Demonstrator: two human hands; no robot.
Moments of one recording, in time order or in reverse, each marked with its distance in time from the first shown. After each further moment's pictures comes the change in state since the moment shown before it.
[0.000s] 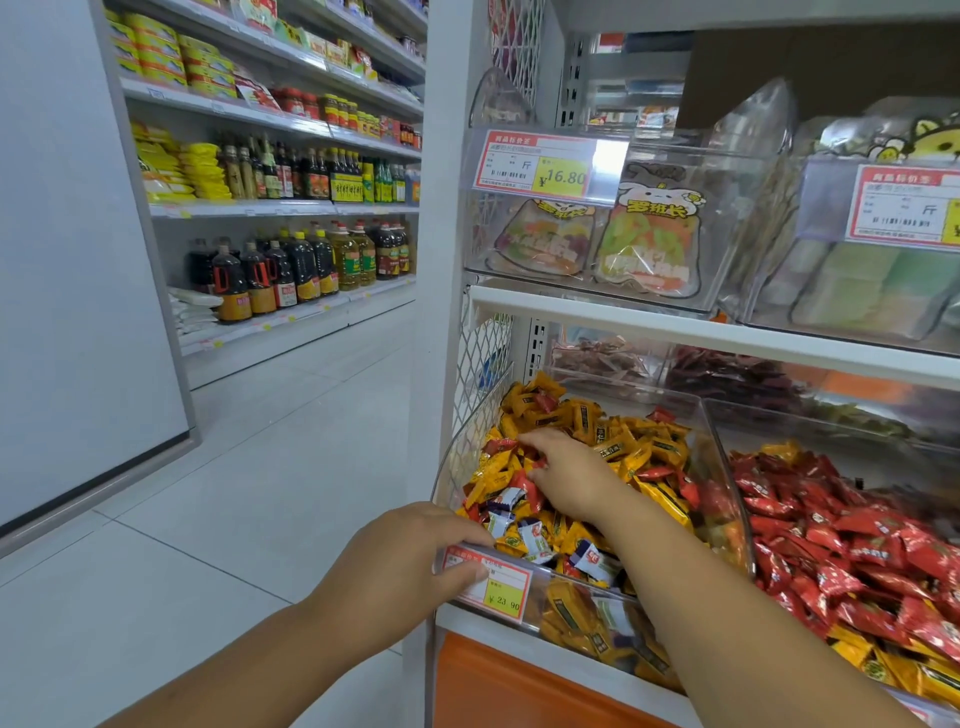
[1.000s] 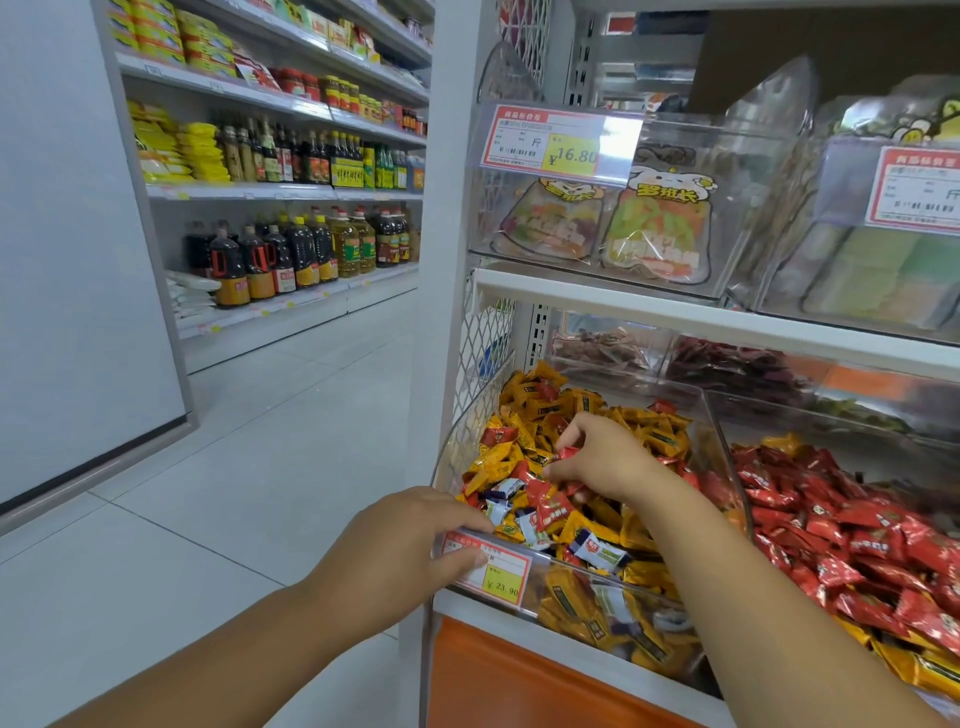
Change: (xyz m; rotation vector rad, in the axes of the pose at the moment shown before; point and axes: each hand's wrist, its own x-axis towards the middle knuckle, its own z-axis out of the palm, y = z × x) left_hand 0.001 -0.004 0.001 -0.020 -0.011 -0.005; right_hand -0.022 0.004 -0.030 0.390 -0.026 0.234
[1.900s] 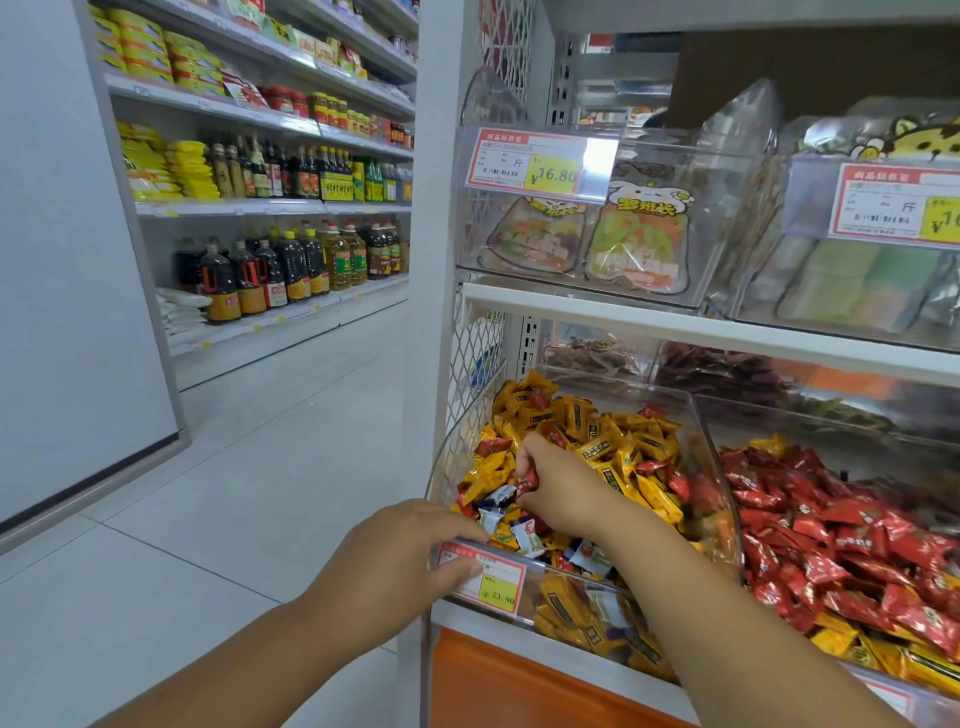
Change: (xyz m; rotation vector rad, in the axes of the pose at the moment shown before) left_hand -0.001 0.001 0.000 0.005 0.004 0.005; right_hand -0.012 -0.012 0.029 -0.312 -0.064 -0.156
